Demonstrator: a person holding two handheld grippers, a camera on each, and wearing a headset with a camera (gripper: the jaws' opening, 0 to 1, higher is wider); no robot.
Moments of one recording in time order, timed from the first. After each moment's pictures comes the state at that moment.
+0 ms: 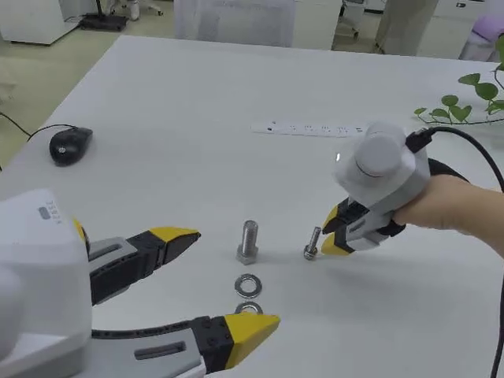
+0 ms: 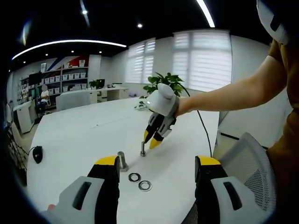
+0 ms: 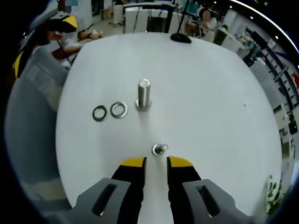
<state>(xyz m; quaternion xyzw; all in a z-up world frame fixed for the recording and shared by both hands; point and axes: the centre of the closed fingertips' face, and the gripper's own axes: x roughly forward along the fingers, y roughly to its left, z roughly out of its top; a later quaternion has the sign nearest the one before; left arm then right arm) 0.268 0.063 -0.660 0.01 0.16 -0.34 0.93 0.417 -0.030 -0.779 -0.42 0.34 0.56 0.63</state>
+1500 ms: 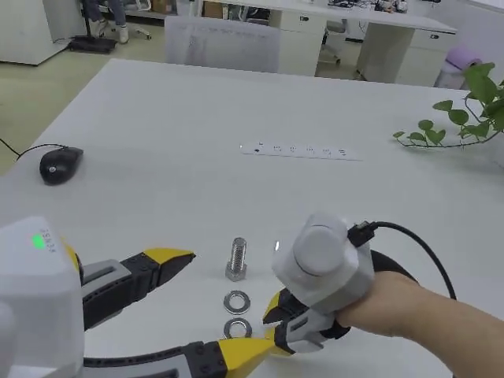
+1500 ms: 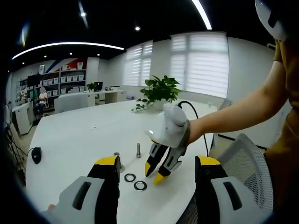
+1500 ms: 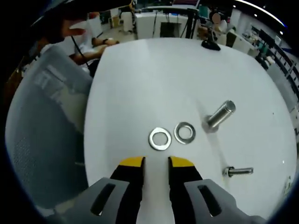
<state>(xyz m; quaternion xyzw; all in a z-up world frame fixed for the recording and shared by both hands) 0.255 0.059 -0.656 0.01 0.15 -0.35 0.92 0.307 0.029 -0.818 -0.36 0.36 0.61 0.61</state>
